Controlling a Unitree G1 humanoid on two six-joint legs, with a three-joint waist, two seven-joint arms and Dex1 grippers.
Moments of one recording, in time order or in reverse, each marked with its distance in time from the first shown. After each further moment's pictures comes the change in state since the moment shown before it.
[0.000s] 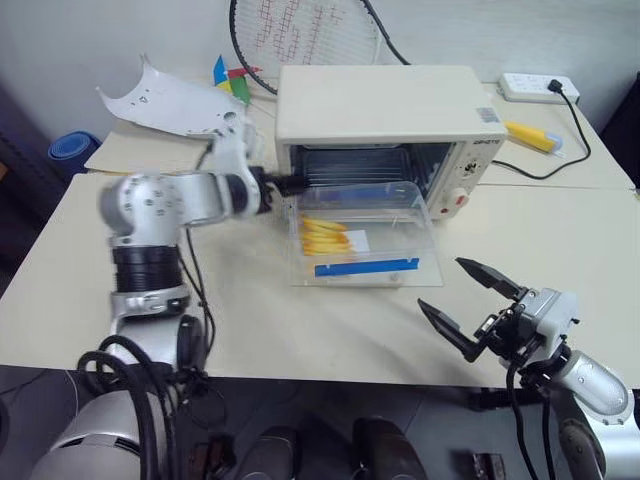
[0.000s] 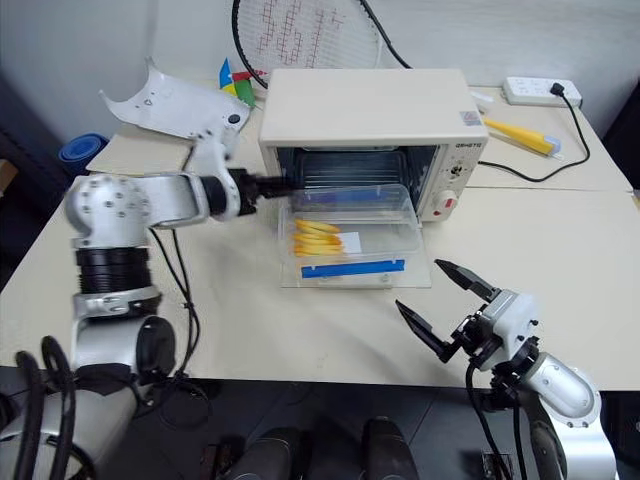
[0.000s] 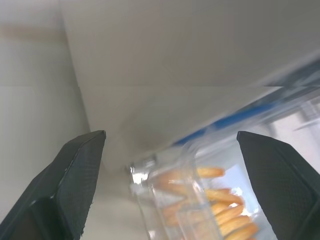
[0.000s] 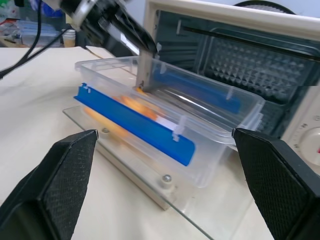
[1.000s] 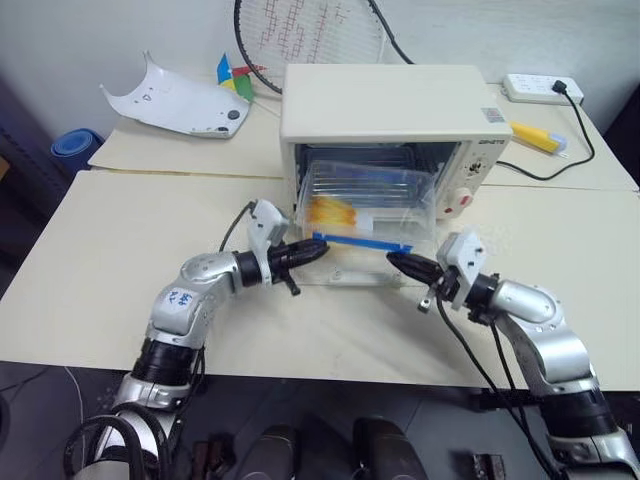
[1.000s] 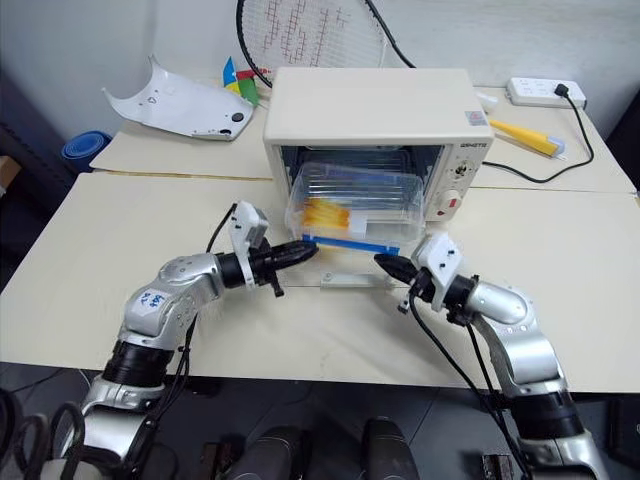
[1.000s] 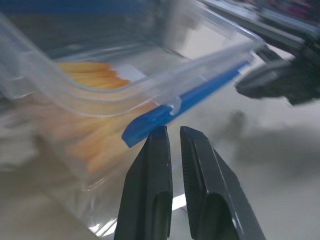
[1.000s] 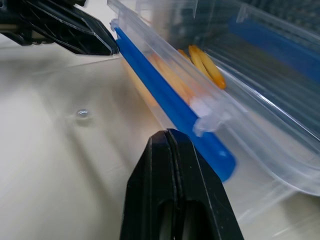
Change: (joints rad) left arm 0.436 -0.090 -0.331 -0.075 0.376 -0.853 -0.592; right arm -0.547 -0.002 0.260 0.392 -0.225 0.212 0.020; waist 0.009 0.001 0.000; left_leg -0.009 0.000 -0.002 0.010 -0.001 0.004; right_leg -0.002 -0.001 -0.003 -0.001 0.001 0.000
